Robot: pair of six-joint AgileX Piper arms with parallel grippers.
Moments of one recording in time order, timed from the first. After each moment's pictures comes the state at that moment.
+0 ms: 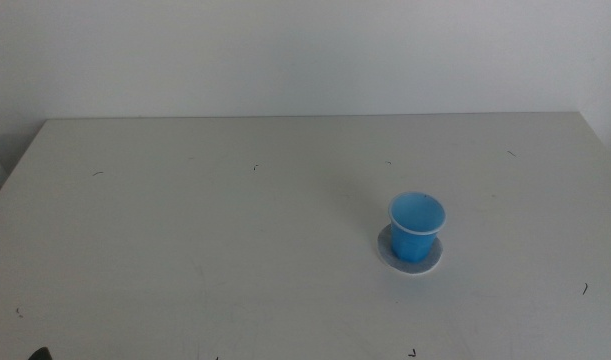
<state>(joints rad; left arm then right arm) -0.07 -0.01 0.03 0.07 0.37 -0.15 0.20 0.76 -0.87 -0.10 0.76 0.13</state>
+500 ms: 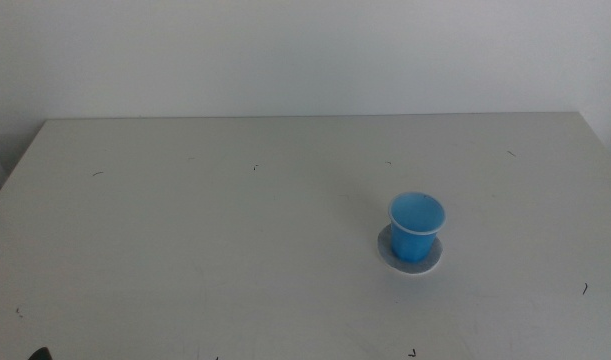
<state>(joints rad) -0.07 -0.01 0.03 0.07 0.37 -0.15 0.20 0.31 -0.38 -0.04 0.42 -0.01</state>
